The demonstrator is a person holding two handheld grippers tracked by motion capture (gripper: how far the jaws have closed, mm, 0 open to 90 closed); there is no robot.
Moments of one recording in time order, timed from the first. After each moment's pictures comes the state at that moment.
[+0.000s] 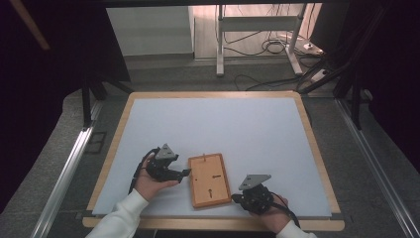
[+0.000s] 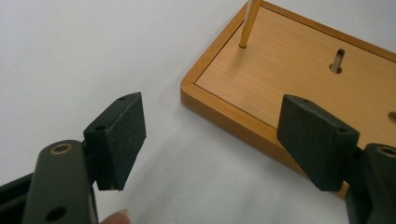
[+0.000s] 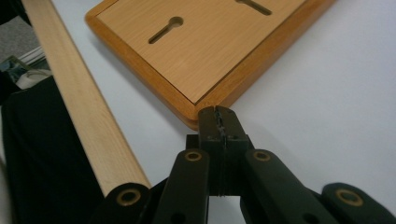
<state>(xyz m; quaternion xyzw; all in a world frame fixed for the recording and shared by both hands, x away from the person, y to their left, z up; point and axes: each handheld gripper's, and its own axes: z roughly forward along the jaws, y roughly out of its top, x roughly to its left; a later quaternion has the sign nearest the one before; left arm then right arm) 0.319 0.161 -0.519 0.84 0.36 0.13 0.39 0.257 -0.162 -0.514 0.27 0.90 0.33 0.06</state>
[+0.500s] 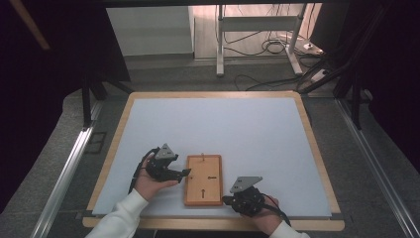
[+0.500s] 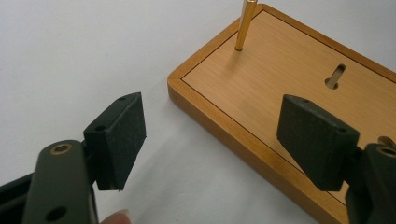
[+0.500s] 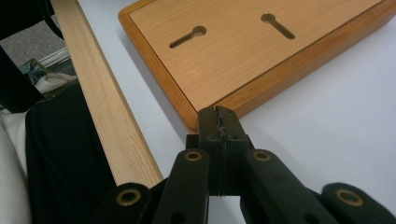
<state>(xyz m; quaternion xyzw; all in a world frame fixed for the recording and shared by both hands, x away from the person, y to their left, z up) 0.319 0.162 -0.519 0.84 0.36 0.13 0.39 0.252 -0.141 -0.514 0.24 0.90 0.36 0.05</state>
